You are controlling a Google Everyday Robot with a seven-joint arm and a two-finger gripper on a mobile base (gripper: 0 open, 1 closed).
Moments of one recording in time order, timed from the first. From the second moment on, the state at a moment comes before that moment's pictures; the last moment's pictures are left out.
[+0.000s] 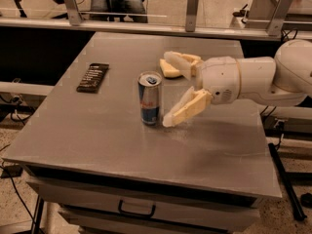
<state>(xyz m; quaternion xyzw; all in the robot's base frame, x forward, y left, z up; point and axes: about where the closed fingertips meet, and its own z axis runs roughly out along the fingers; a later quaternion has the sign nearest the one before) 0.488 -0.020 0.940 -0.54 0.53 0.41 0.51</state>
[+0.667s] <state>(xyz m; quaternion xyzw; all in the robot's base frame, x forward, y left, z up) 0.493 -0.008 0.936 -0.54 0.52 0.43 0.51</state>
